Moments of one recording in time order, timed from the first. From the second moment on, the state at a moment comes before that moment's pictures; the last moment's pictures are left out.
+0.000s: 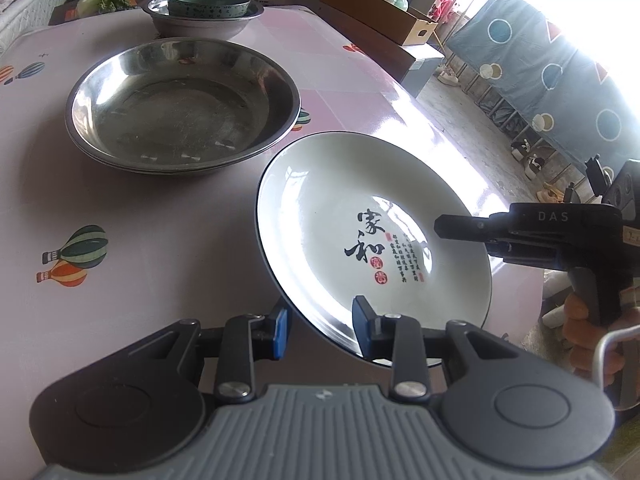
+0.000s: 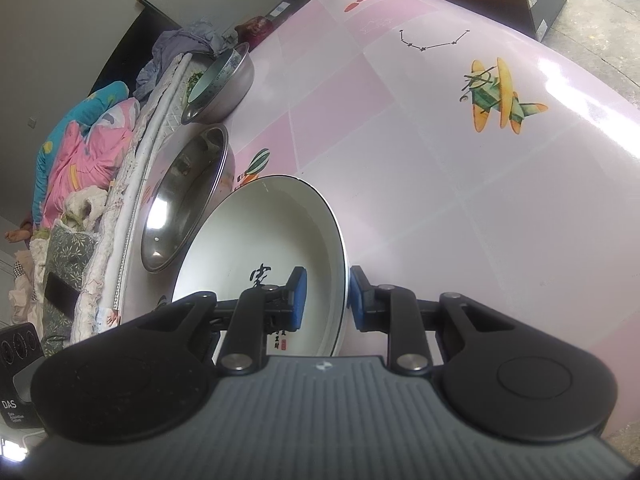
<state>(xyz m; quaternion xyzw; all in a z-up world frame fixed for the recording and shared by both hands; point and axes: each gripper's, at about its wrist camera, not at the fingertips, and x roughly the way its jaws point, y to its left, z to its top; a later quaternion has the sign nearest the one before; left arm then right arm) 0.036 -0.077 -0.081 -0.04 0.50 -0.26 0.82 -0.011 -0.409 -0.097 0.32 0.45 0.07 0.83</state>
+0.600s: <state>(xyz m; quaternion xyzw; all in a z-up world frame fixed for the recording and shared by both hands) 0.038 -0.076 -0.082 -0.04 0.50 -0.26 0.83 -0.019 -0.410 -0.099 0.33 0.45 0.07 0.83</state>
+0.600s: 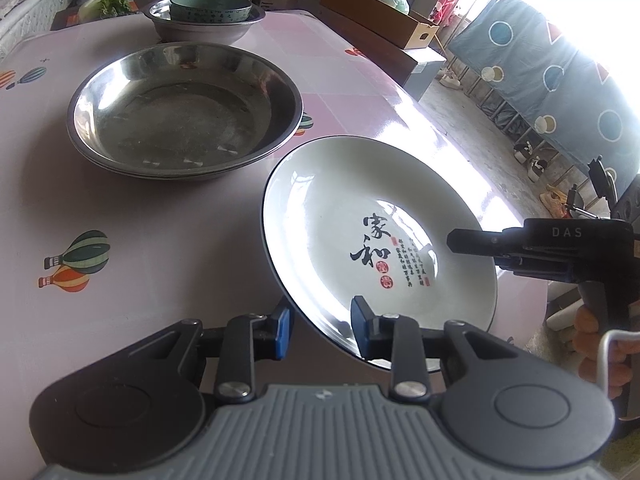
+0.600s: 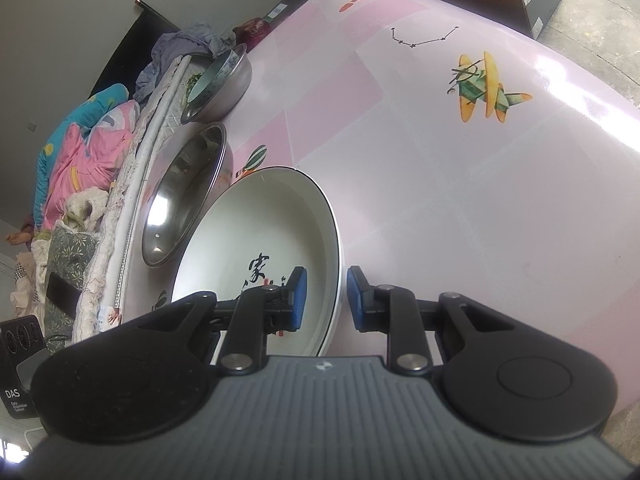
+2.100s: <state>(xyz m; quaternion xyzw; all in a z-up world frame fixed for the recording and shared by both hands) 0.039 -0.088 -0.083 0.01 0.45 -0.27 0.85 -0.026 -0.405 -0.091 0.23 0.44 0.05 0.87</state>
